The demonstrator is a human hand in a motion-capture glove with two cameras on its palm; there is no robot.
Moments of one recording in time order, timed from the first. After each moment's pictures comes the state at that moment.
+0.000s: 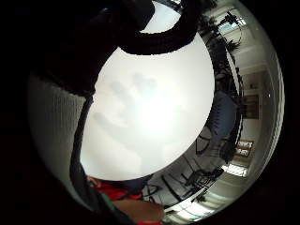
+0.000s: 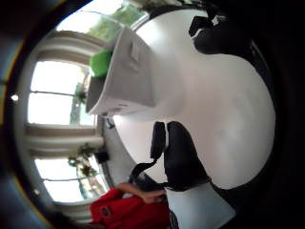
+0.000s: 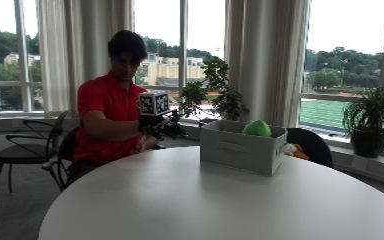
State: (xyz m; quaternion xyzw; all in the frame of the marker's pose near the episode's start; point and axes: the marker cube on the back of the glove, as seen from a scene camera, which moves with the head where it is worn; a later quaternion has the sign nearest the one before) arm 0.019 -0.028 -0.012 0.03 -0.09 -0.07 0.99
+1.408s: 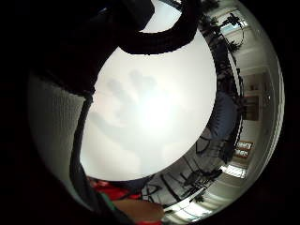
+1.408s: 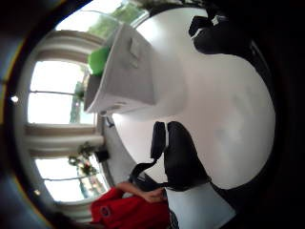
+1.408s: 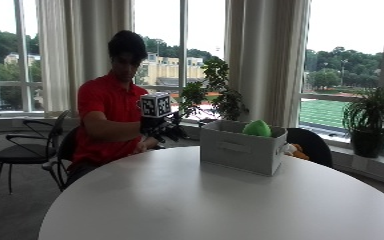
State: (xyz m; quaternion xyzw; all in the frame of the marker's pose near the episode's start) arm 0.014 -0.035 -0.007 0.02 -0.10 -0.07 0.99
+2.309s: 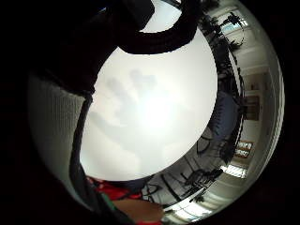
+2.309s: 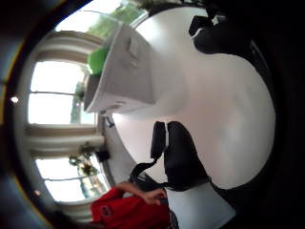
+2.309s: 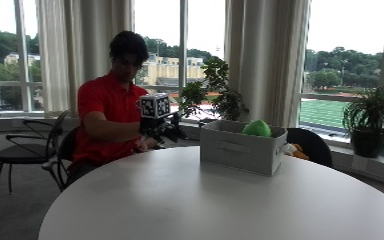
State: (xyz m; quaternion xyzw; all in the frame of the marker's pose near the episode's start) arm 0.015 -0.028 -0.002 0.03 -0.09 -0.08 0.99
